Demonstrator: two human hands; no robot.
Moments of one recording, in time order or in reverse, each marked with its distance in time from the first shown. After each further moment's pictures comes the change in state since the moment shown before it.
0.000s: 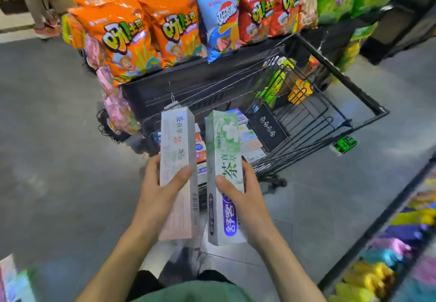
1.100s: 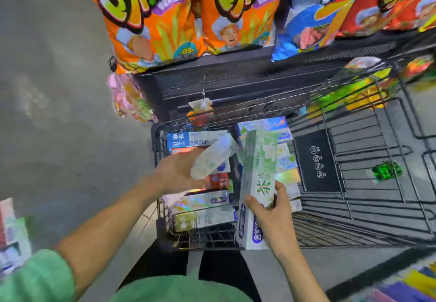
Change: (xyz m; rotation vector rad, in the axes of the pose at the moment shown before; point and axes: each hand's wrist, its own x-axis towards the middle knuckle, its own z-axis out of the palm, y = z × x) left_hand 0.346 -0.069 -0.023 1.059 -0.489 0.005; right_hand 0.278 0.026 -0.004 -0.497 0.056 0.213
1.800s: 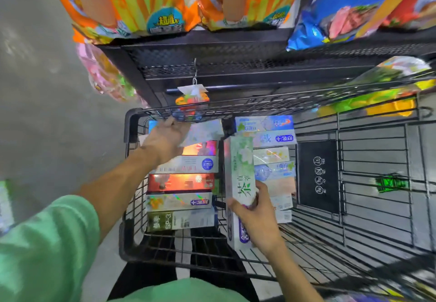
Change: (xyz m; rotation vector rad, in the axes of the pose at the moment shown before) left_hand 0.129 -0.054 0.035 0.503 -0.035 -0.123; right_hand 0.095 0.038 -0.021 -0.123 -0.223 0.142
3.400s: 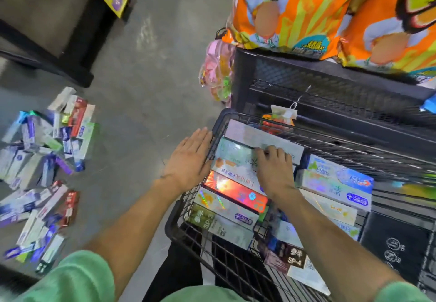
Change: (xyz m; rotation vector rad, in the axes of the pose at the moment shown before) left_hand -0.142 -0.024 0.059 -0.343 0.281 -0.457; right_hand 0.146 -0.052 0.117 -1.622 -0.172 -0.857
